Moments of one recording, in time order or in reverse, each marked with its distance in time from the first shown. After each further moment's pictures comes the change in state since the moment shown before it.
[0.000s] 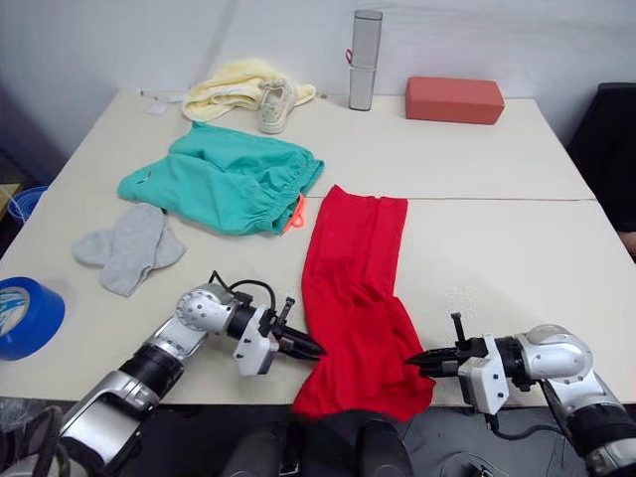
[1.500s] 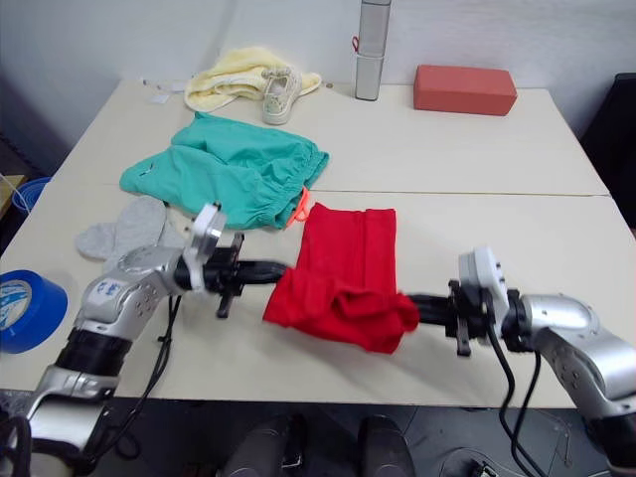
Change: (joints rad) left arm -0.099 0.048 0.383 -0.253 -0.493 1.319 0.138; right arm -0.059 0.017 -0.278 -0.552 0.499 1.399 -0.265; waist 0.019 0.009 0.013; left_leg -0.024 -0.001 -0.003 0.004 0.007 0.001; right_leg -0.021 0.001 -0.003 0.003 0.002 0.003
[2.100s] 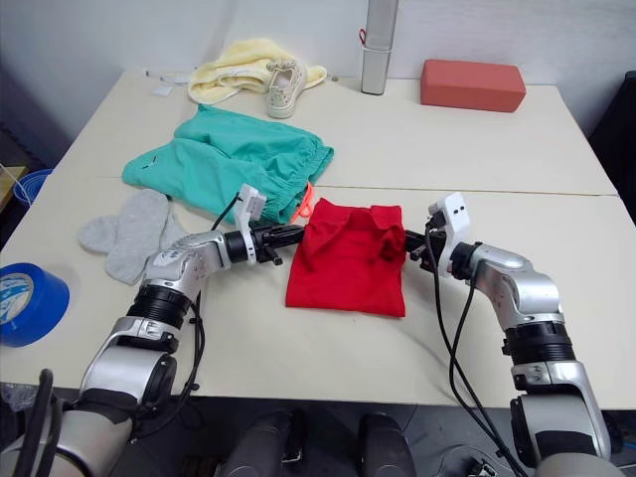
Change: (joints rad) left arm -0.250 -0.241 0.078 0.530 0.242 0.015 0.335; right arm -0.416 0.316 0.023 0.527 -0.332 0.190 -0.293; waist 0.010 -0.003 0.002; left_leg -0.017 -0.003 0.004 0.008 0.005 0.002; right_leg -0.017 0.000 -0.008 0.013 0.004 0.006
